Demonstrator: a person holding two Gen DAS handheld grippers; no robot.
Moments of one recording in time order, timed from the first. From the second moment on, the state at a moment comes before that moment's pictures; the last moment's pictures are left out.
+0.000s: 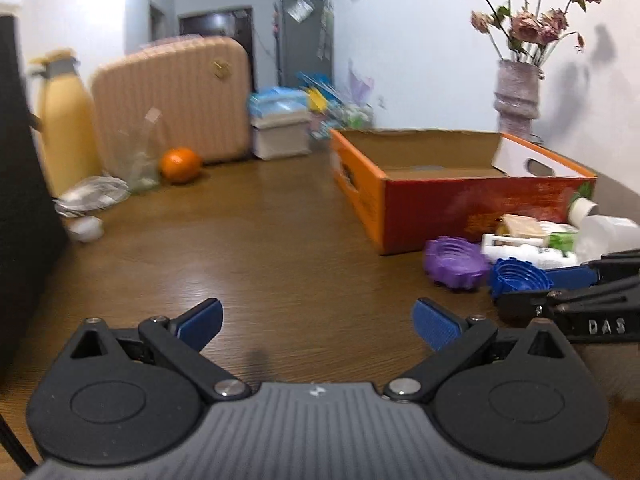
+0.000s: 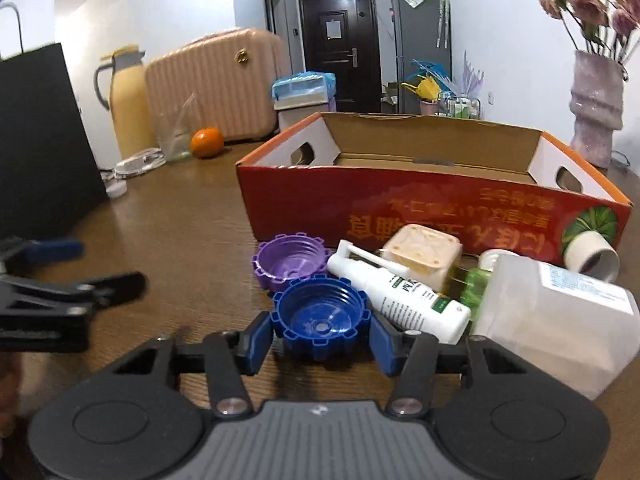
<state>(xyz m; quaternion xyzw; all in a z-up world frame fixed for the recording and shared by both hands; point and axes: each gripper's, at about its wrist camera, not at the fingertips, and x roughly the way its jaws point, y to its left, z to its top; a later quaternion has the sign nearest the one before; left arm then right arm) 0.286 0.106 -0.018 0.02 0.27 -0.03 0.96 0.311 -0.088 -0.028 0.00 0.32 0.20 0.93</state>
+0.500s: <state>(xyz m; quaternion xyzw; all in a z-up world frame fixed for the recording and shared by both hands) 0.364 0.030 -0.032 0.06 0.31 -0.18 0.93 0.259 -0.160 -0.030 0.01 0.32 0.17 0.93</state>
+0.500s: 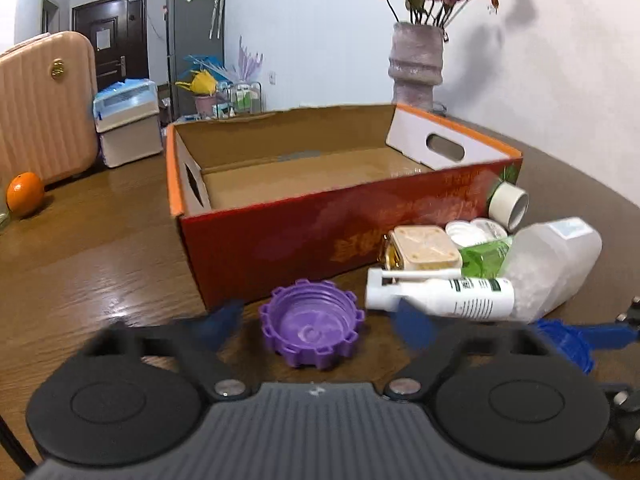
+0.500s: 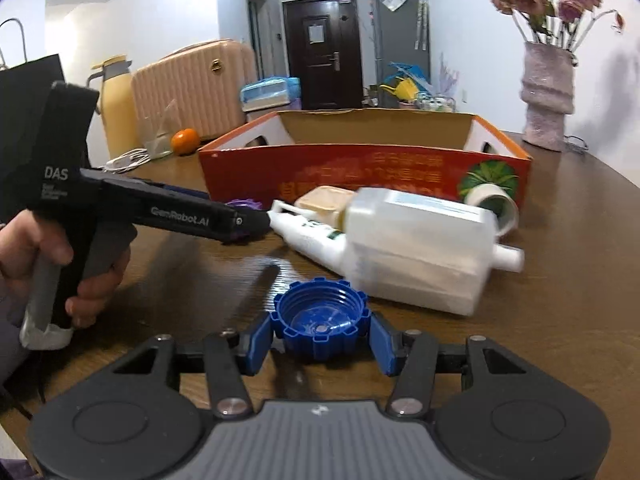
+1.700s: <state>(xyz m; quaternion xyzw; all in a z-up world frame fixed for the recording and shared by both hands) 0.080 0.046 0.078 -0.02 0.05 0.02 1.00 0.093 -0.211 0.078 0.02 0.05 0.12 0.99</state>
